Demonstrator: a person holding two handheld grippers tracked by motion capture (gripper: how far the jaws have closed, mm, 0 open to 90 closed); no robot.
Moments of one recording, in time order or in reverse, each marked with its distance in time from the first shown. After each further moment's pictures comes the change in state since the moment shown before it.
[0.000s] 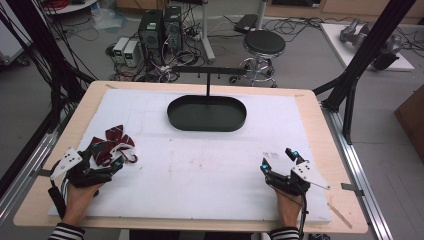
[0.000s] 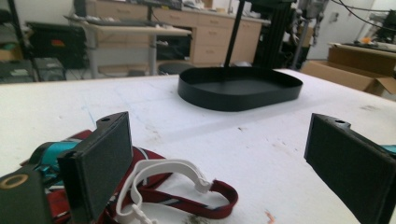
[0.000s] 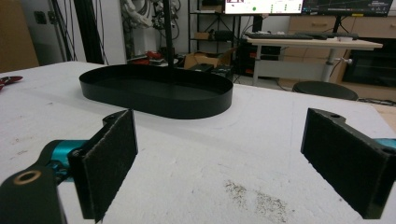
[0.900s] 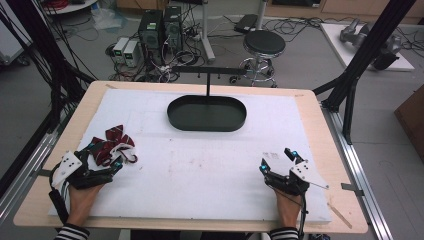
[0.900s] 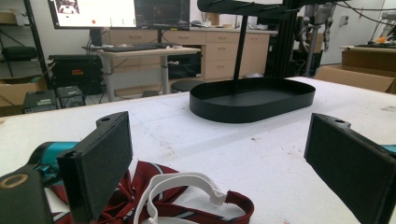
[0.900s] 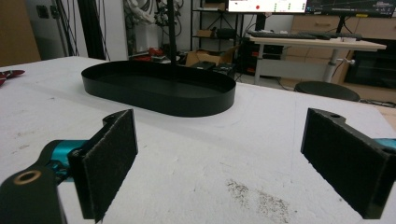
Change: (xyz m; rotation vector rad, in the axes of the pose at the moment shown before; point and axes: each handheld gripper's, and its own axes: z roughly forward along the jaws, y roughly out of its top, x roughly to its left) left arm -0.004 -0.006 -0.002 -0.083 0.057 0.093; right arm 0.002 0.000 0.001 0.010 0.011 -0.020
